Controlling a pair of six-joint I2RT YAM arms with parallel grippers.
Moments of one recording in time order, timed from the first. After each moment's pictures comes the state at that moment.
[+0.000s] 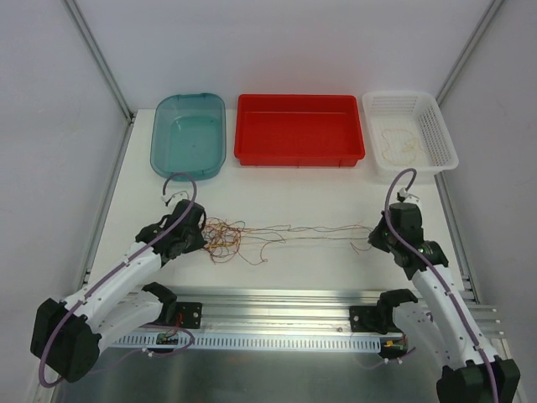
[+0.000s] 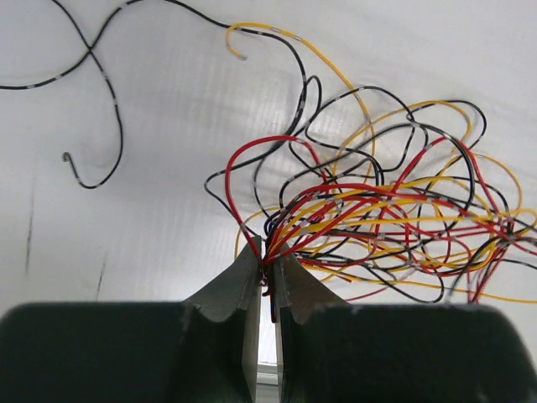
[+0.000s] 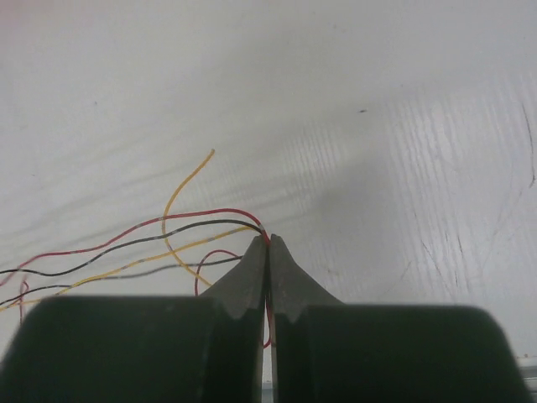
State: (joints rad) left arm -0.49 0.93 0.56 -0.67 -0.28 -0.74; right arm 0.23 0.73 0.55 -0.66 0.15 0.53
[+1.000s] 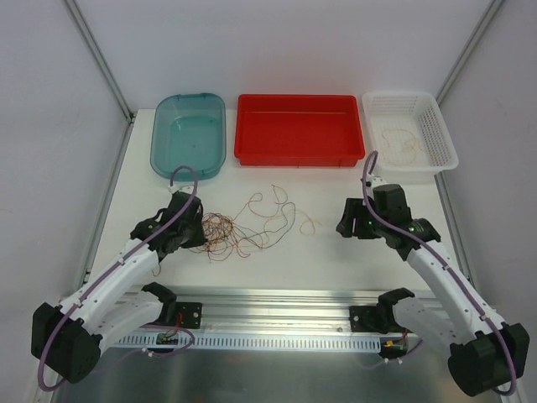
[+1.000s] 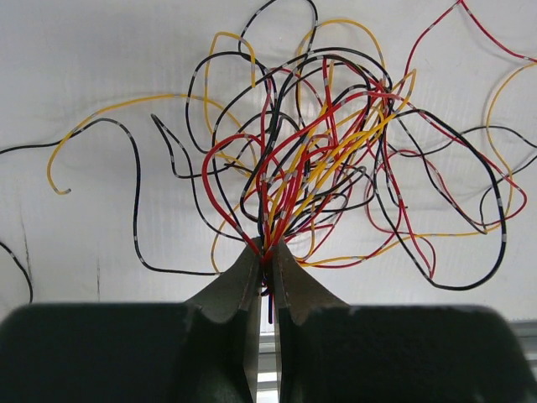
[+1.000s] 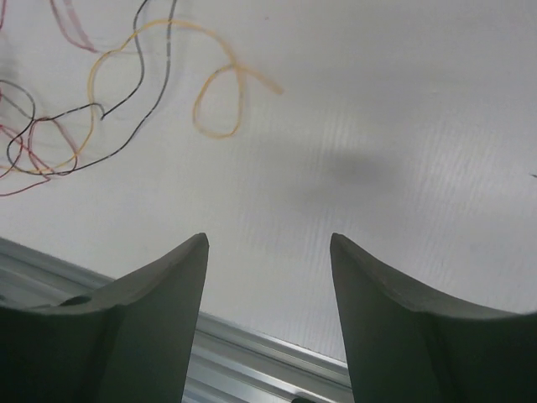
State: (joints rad) left arm -0.47 0.90 0.66 -0.72 -0.16 -0.59; right arm 0.32 0.89 0.72 -0.67 -0.11 0.34
